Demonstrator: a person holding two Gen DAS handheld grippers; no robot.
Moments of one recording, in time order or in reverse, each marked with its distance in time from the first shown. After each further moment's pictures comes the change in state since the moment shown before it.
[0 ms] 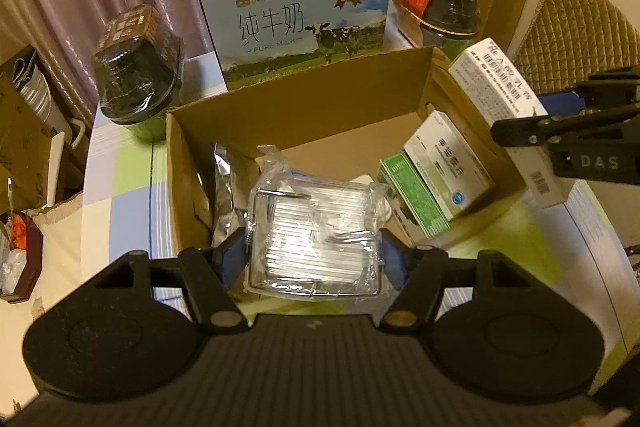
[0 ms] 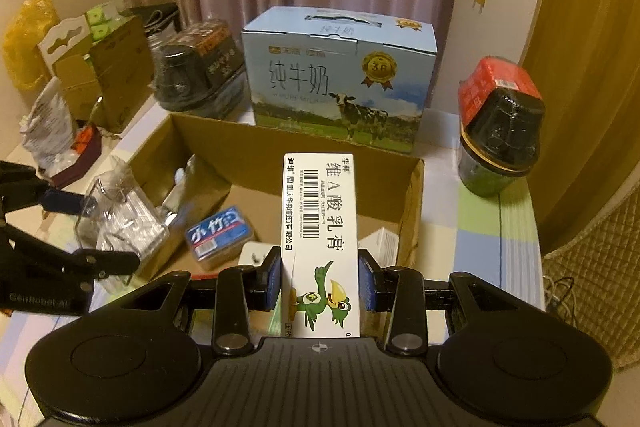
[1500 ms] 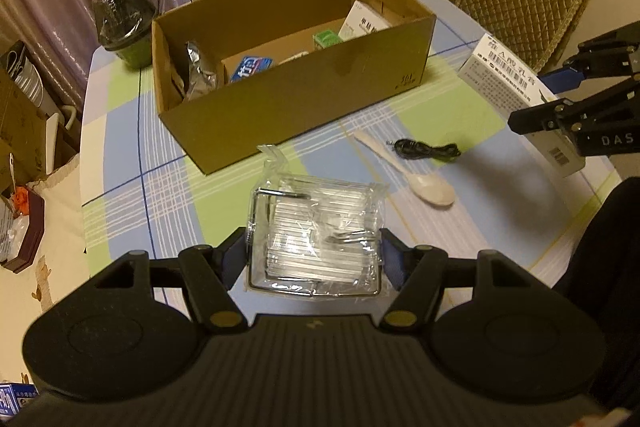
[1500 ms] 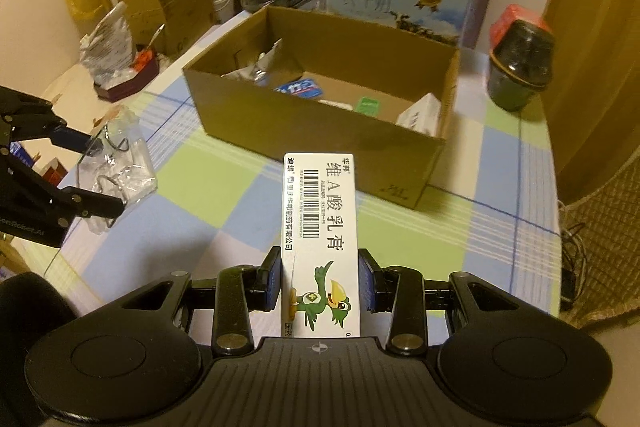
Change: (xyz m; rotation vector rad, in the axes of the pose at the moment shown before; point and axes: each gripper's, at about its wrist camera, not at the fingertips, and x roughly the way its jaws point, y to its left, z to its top) left arm -0.092 -0.053 -0.159 0.107 0.061 -0.026; right arm -0.105 0.042 -0.157 -0.104 0.096 0.074
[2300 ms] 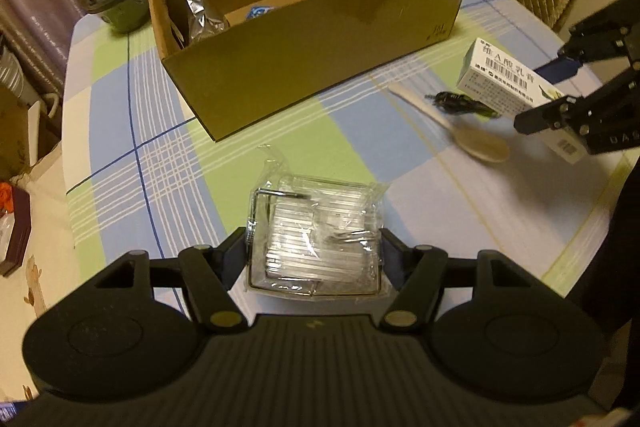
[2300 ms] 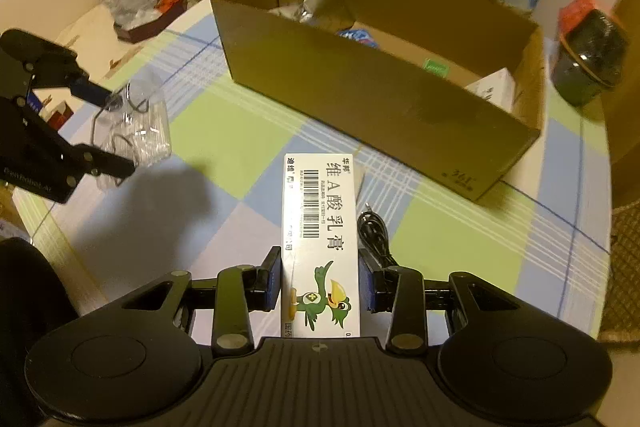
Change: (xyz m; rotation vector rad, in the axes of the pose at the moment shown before) left arm 0.054 0.048 -0.019 0.038 0.077 -0.039; right arm 0.082 0.032 0.008 -0.109 0.139 0.053
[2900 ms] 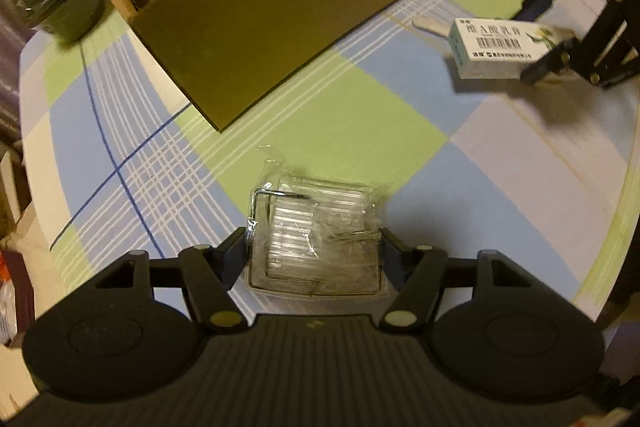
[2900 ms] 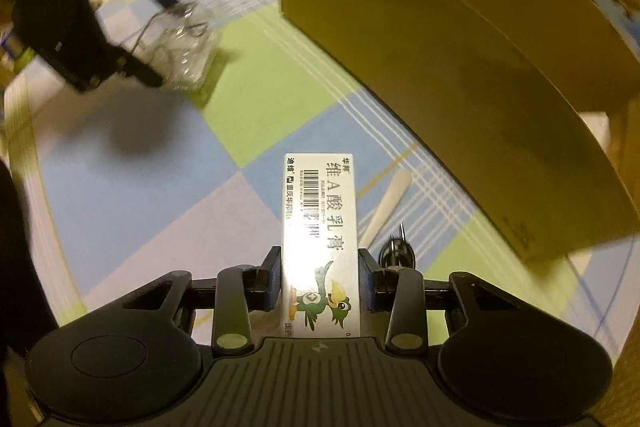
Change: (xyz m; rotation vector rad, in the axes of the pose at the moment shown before) left arm 0.070 0.052 -0.003 0.234 0.074 -0.048; right arm 0.075 0.009 0.012 -0.282 0.148 0.064
